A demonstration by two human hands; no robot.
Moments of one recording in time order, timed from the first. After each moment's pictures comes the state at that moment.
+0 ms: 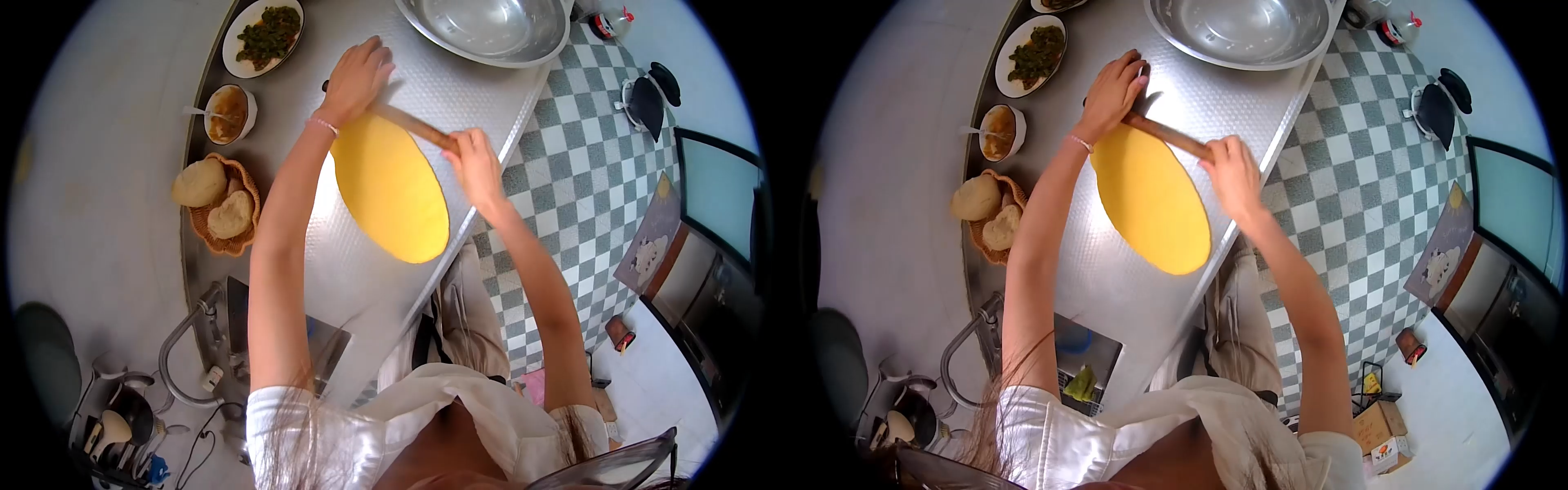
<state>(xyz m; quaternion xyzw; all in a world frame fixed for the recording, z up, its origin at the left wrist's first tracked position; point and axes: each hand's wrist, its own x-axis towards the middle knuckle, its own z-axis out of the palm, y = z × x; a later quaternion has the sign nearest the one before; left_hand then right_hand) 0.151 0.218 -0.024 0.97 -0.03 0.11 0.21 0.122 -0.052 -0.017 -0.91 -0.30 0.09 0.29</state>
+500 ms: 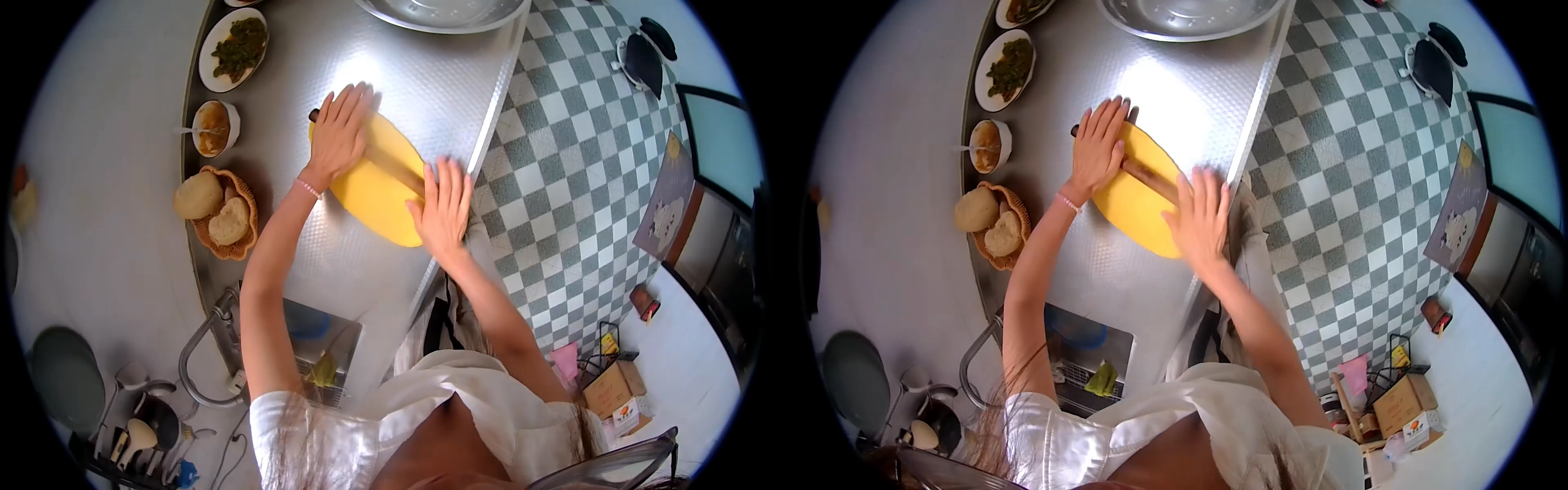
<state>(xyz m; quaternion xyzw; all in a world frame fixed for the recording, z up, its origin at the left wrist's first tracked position) 0.066 0.177 -0.016 0.98 -0.13 0.06 0.11 0.001 -0.059 -0.012 -0.95 -0.21 0.01 0.23</state>
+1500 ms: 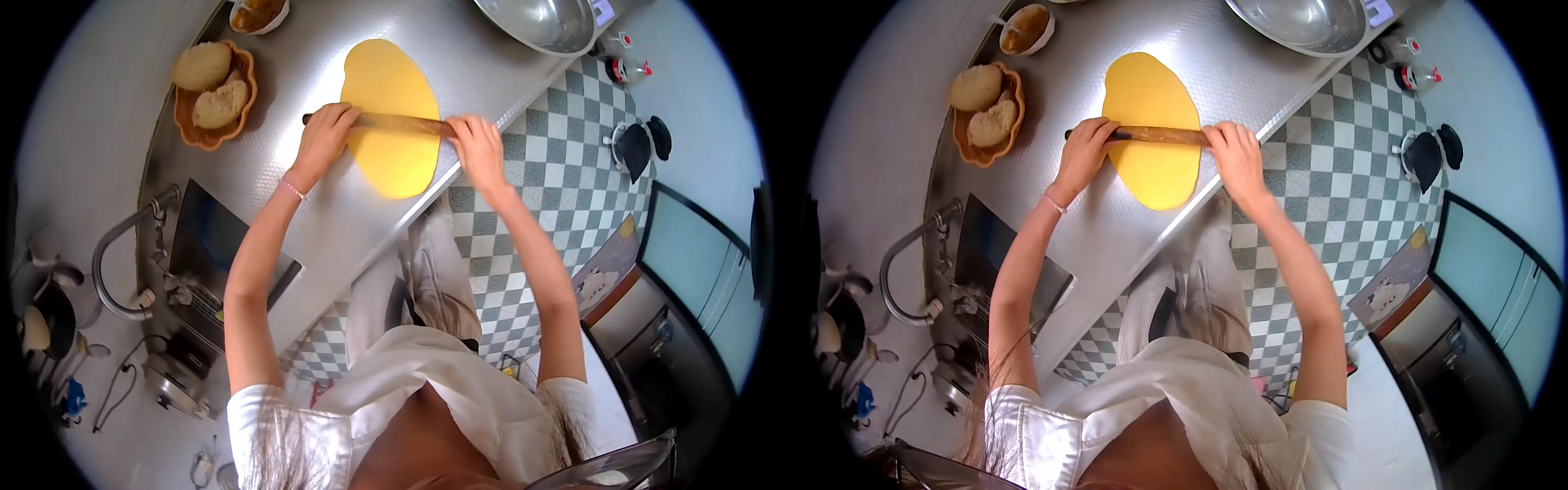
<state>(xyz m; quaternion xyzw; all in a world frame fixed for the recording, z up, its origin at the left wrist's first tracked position) -0.080 0.145 0.003 0.96 0.11 0.07 0.24 0.096 -0.090 0.009 -0.81 -0.53 0.04 0.25</state>
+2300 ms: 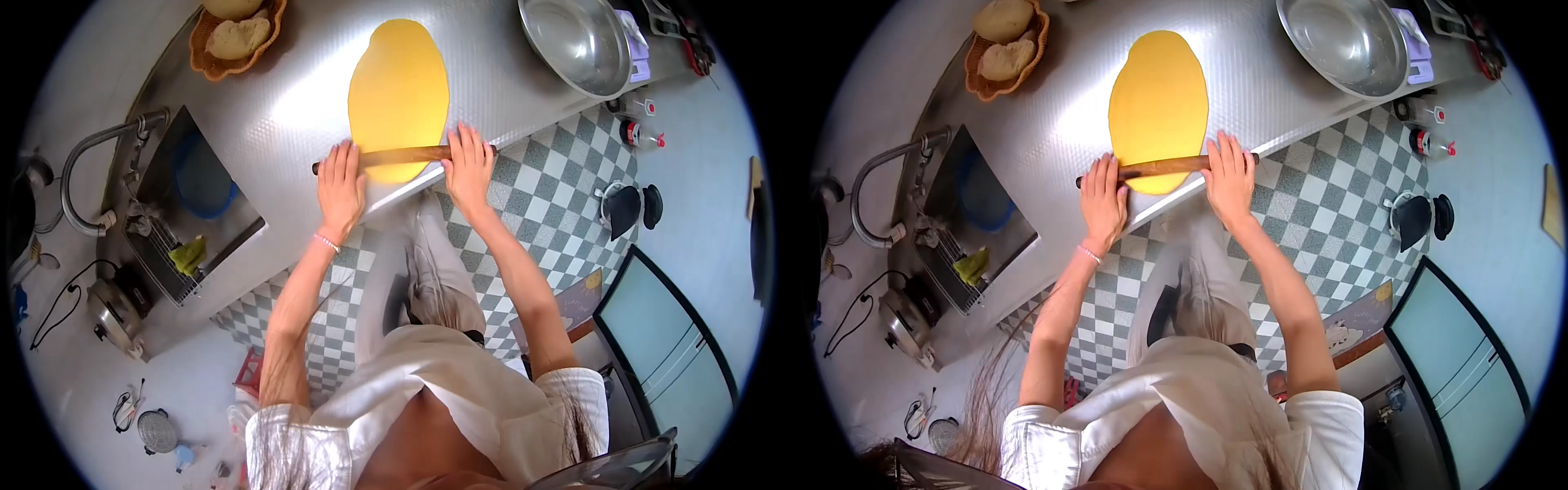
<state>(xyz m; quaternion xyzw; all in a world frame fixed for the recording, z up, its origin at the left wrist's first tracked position) -0.145 -0.023 -0.017 0.89 0.41 0.08 0.16 0.085 -0.125 -0.036 -0.80 -0.57 0.05 0.18</state>
